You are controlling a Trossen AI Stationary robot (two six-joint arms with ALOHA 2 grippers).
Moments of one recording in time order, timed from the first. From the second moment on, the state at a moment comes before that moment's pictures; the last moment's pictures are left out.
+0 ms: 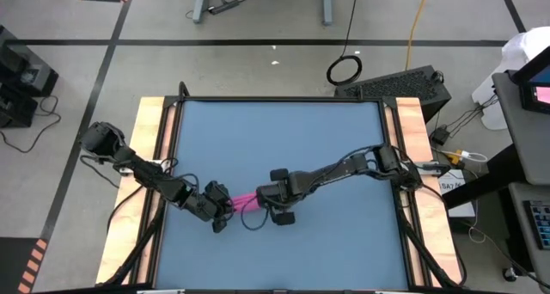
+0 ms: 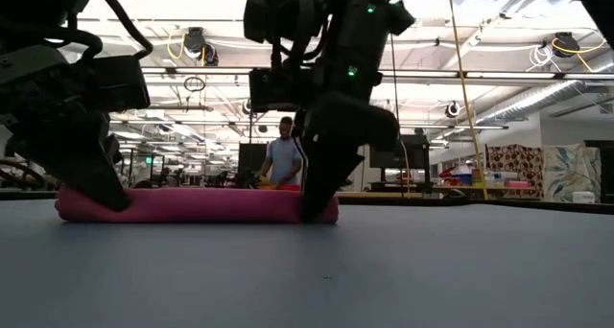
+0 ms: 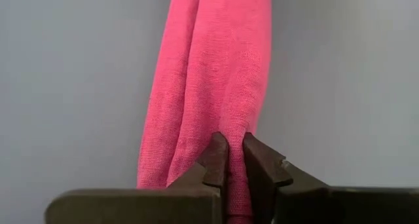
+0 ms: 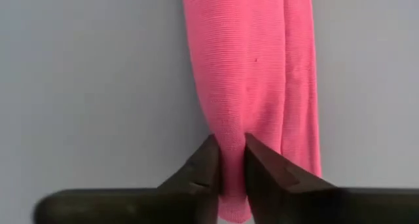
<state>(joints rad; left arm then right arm) -0.52 1.41 0.40 0.11 -0.31 -0.85 0.19 2.20 1.63 -0.73 0.13 0.03</state>
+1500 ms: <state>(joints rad) -0.72 1.55 0.40 0.28 -0.72 -0.41 -0.08 2.20 1.62 -0.76 -0.63 0.09</state>
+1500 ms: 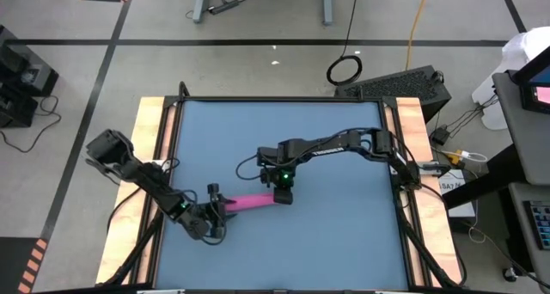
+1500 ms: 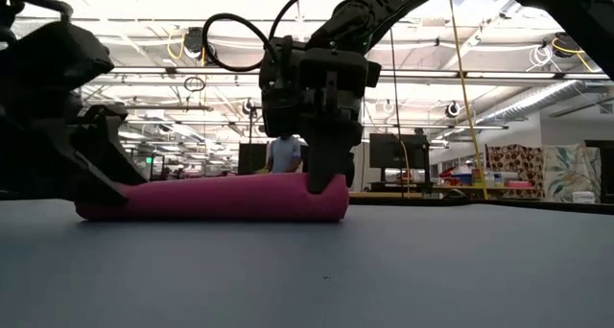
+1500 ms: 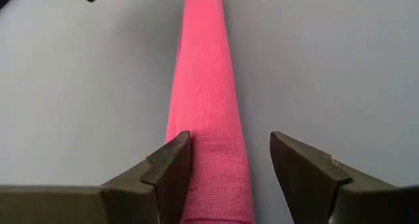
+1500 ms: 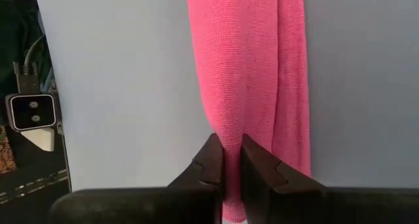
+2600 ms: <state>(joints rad) -0.63 1.60 0.40 0.28 -0.55 -0.52 0.18 2.08 1.54 -0.30 -0.15 0.03</state>
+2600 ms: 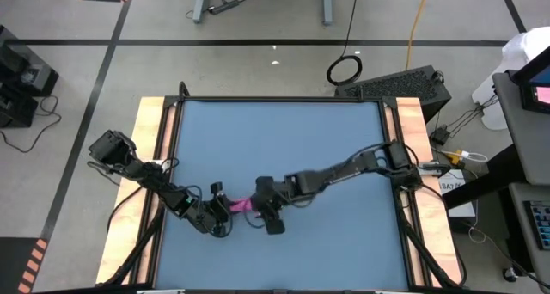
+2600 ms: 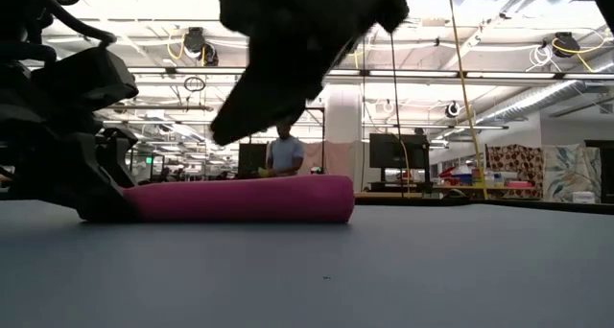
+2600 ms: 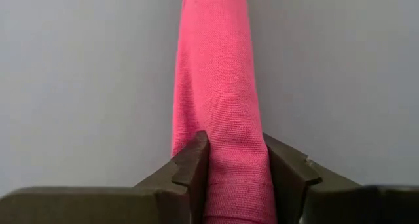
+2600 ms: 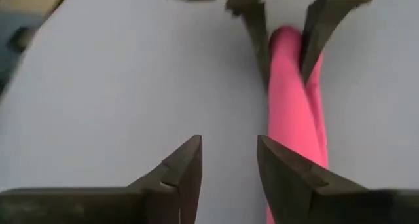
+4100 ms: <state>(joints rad) -0.56 1.55 0.40 0.27 -0.33 -0.54 0.30 2.02 0.97 0.46 0.26 0.10</state>
